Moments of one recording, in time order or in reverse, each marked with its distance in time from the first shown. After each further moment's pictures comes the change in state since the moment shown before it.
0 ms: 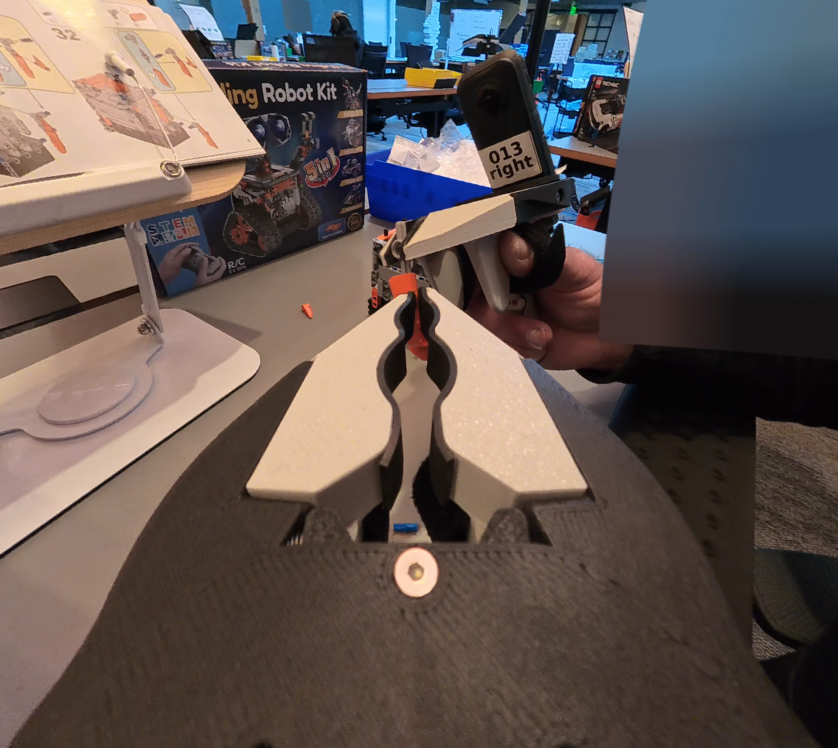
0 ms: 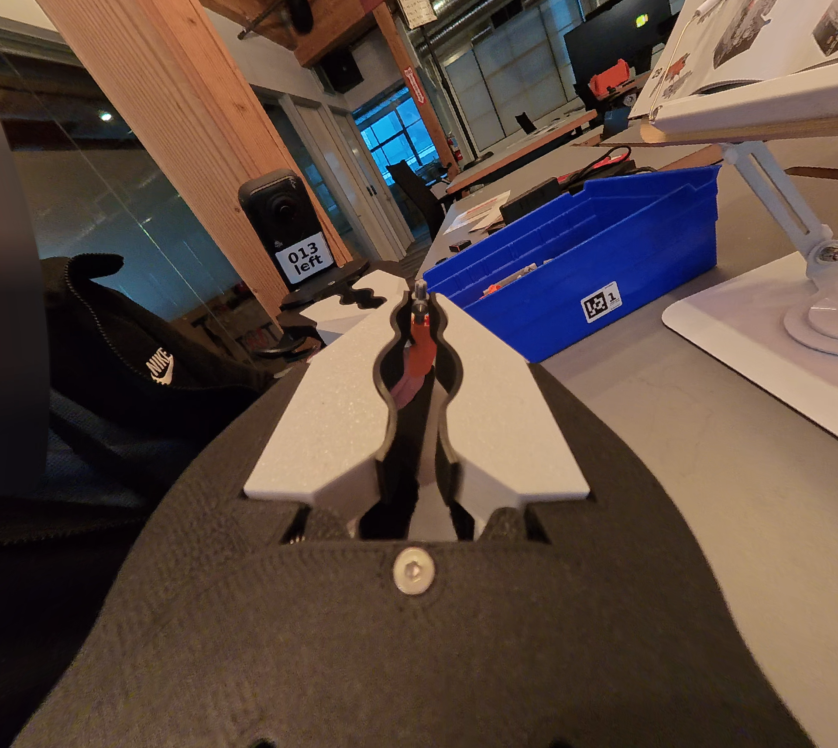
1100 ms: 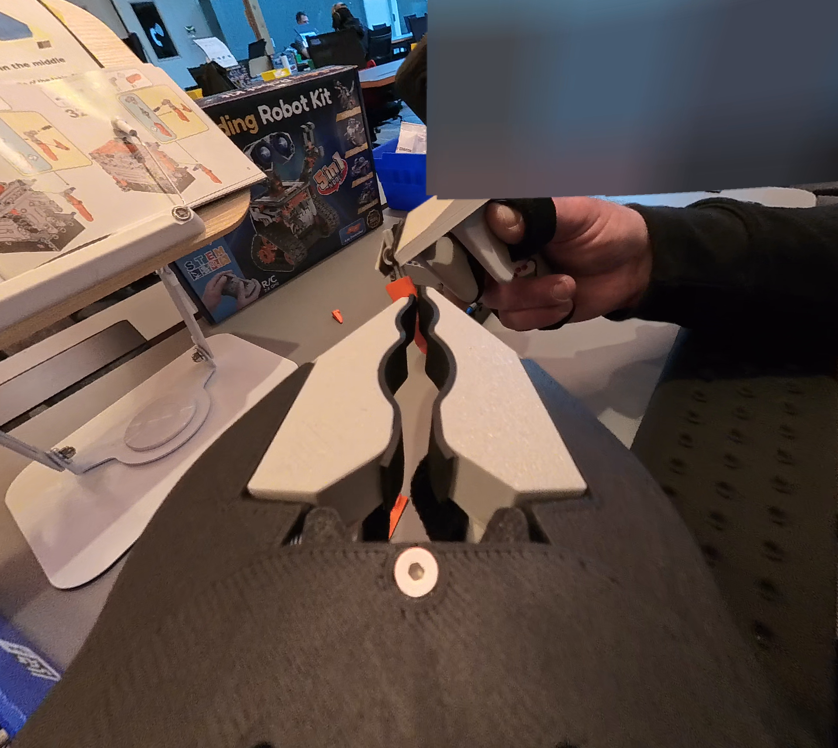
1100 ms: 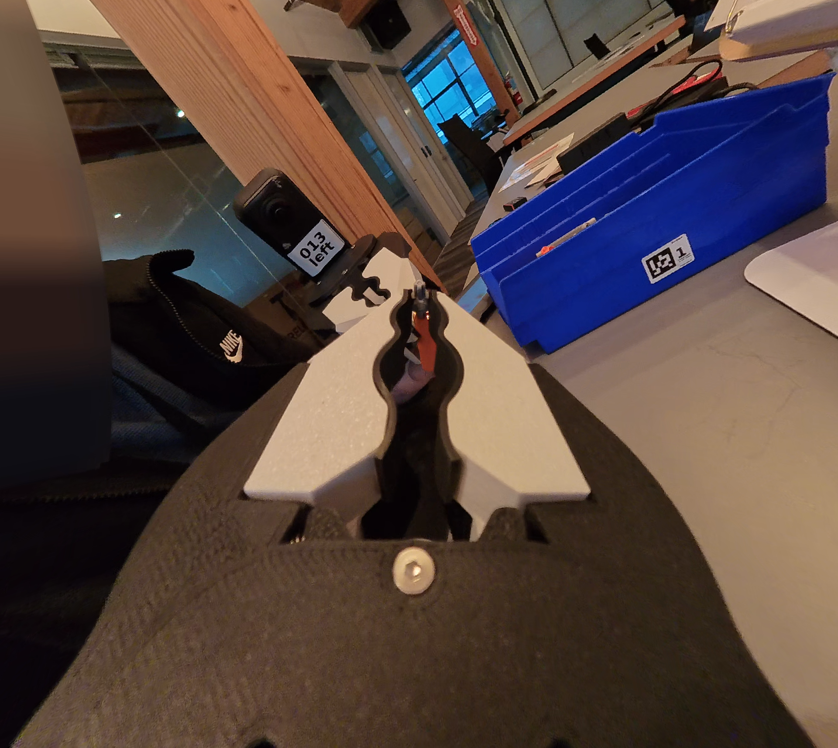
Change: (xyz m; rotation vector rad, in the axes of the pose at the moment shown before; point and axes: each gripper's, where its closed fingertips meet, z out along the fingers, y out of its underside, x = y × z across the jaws) left arm 0.012 0.002 0.000 -0.046 -0.032 0.213; right arm -0.006 0.005 -0.004 -0.100 -0.125 0.142
